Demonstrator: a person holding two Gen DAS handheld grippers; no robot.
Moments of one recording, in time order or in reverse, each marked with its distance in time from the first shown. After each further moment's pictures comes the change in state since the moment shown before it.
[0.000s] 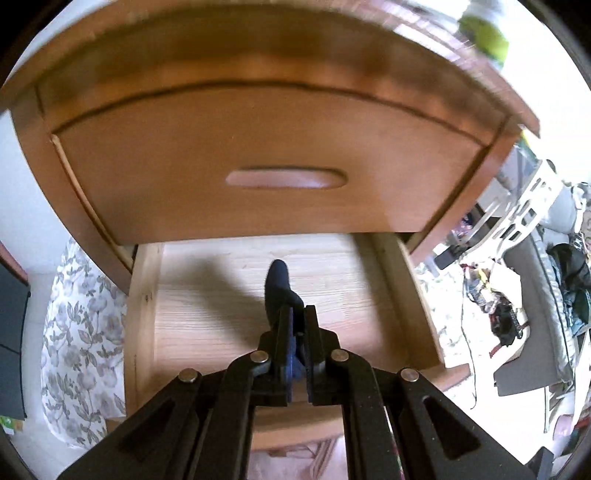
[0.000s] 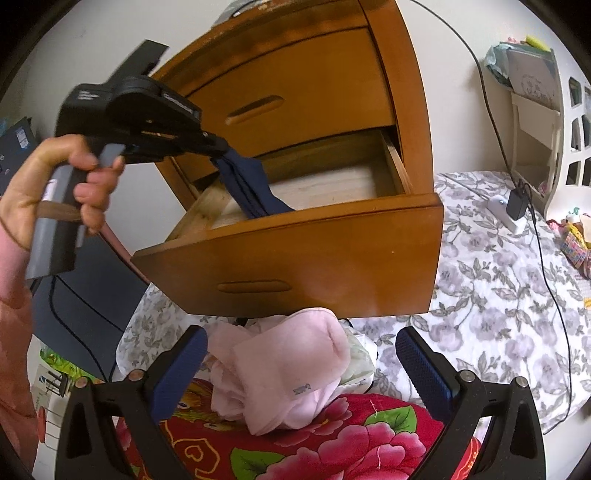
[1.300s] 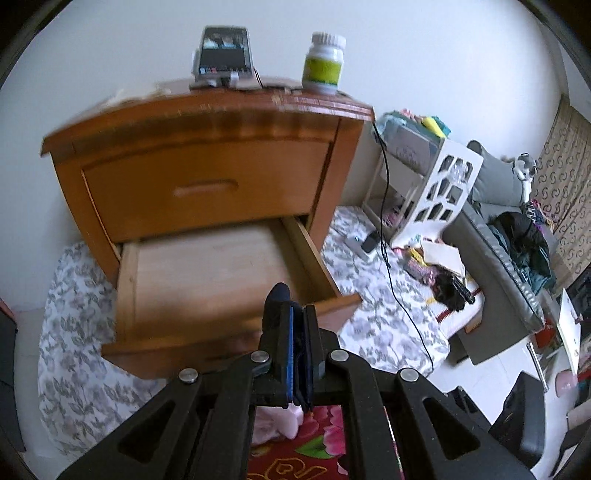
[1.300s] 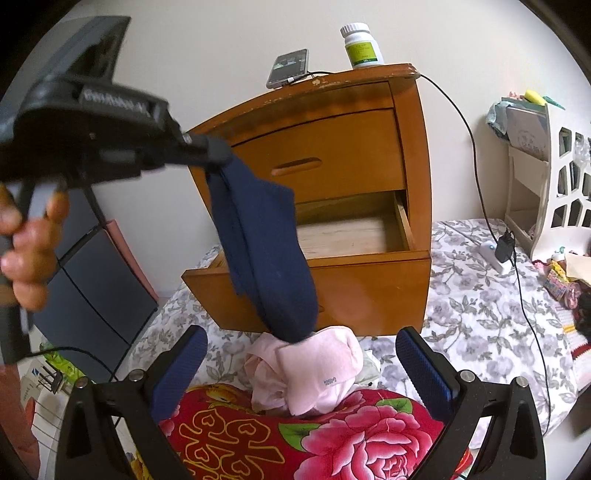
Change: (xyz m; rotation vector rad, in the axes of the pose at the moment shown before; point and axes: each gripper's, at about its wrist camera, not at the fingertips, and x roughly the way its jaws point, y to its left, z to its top) left arm -0.132 -0.064 -0.086 0.137 -0.101 -0.147; right arm -0.085 0.043 -0.009 -0.075 -0.145 0.003
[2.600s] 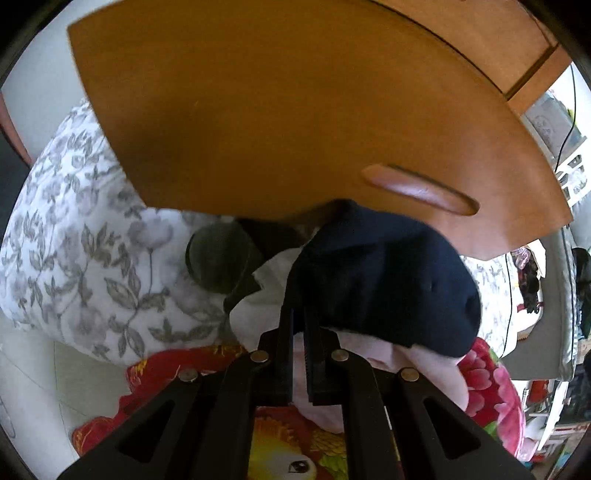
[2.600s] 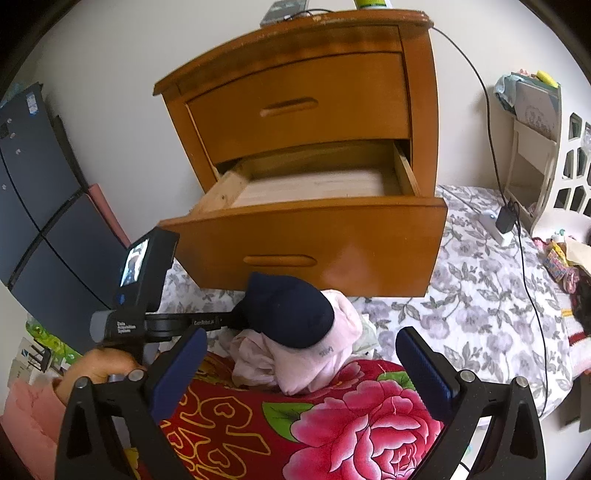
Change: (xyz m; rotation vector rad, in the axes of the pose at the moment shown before) left arm 0.171 0.138 -0.154 -0.395 0.298 0.152; right arm 0.049 0.003 -0.024 -0.023 0.177 -0.069
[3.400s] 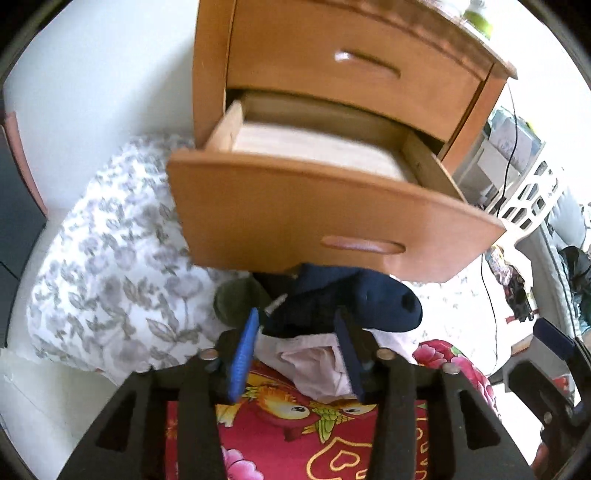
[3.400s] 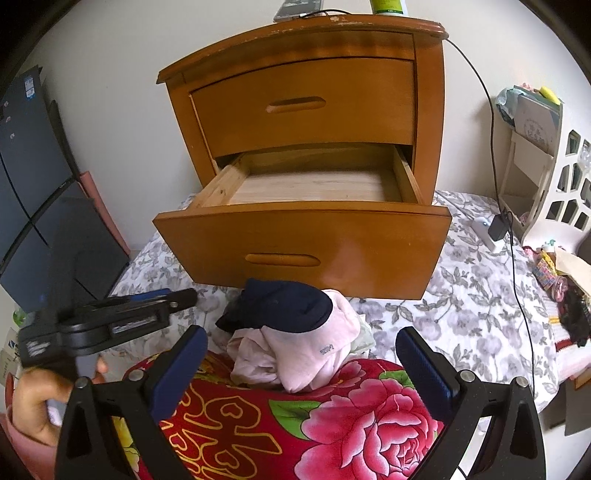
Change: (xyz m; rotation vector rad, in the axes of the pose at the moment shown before) left arm -0.109 -0.013 -0.027 0.089 -0.287 0.031; right arm -0.004 0.020 0.007 -0.037 0.005 -0.057
